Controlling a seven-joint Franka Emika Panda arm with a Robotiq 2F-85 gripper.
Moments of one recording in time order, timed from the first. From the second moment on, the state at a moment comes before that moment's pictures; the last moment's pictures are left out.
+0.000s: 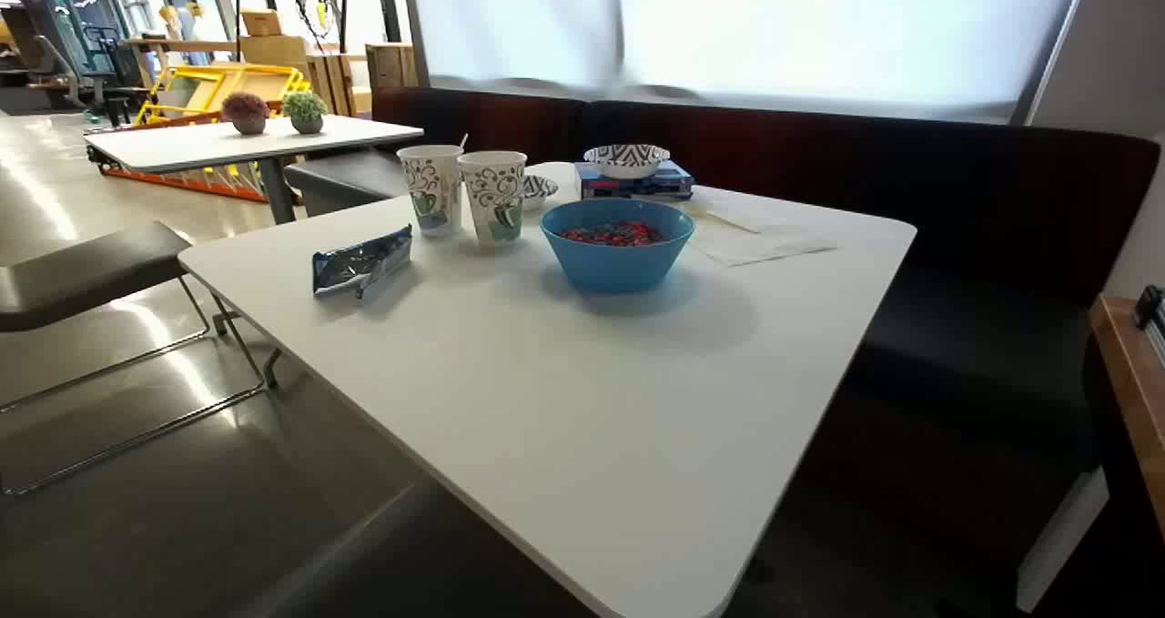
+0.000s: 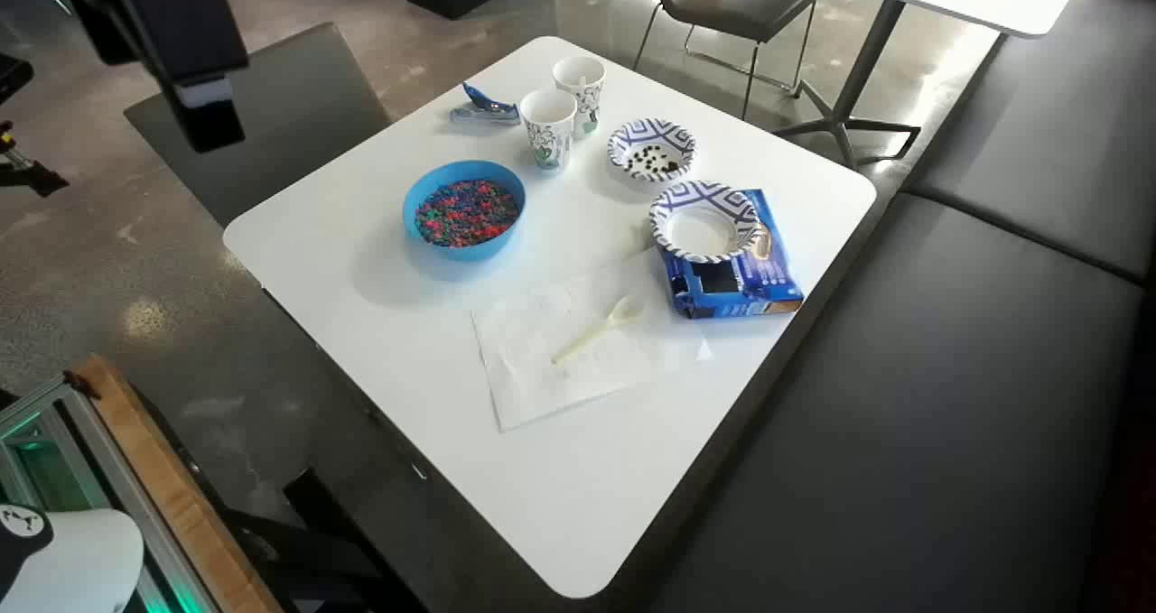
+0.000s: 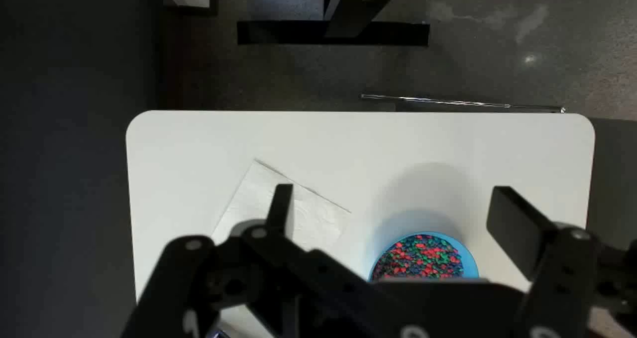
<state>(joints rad) -0.08 -0.45 -0.20 -2.13 -0.07 1.48 -0.26</state>
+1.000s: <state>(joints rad) -0.06 -0.37 -0.17 -2.08 0.01 1.54 -0.21</state>
